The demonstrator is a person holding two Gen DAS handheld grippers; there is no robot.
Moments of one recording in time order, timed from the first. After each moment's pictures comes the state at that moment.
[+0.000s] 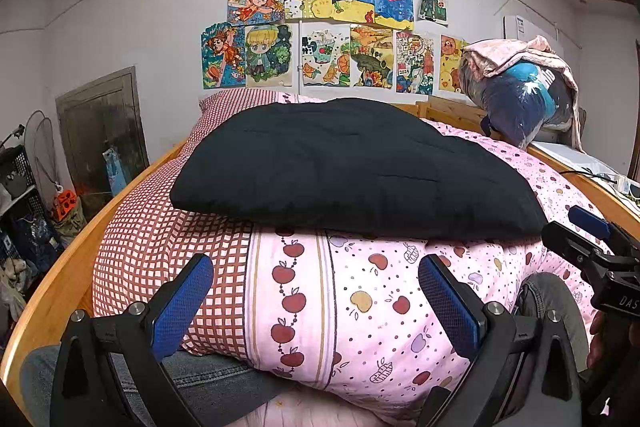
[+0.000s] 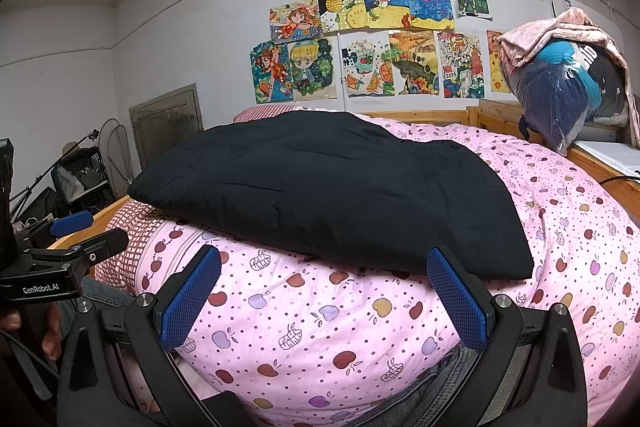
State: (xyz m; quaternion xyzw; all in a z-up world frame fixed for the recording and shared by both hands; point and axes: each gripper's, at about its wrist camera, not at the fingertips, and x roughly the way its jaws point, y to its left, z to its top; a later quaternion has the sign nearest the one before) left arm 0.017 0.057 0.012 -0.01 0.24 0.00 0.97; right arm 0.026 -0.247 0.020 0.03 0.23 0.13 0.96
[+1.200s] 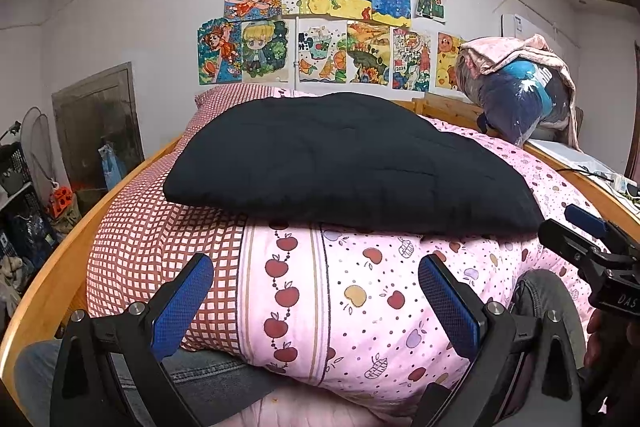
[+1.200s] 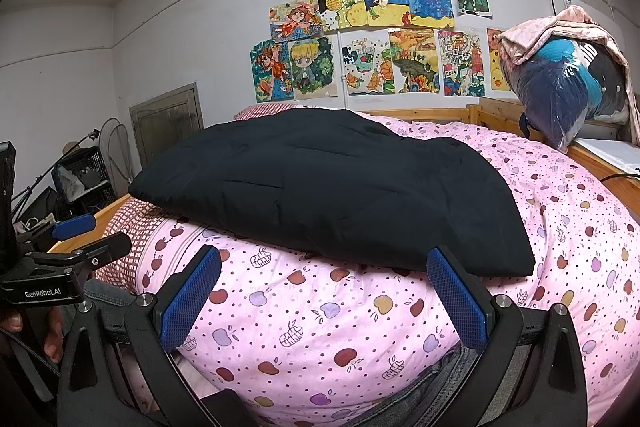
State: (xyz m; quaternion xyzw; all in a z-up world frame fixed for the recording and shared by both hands) left arm 0.018 0.060 0.004 -0.01 0.24 -0.01 0.97; right arm 0.026 -0.245 0.018 0.03 0.23 0.13 0.96
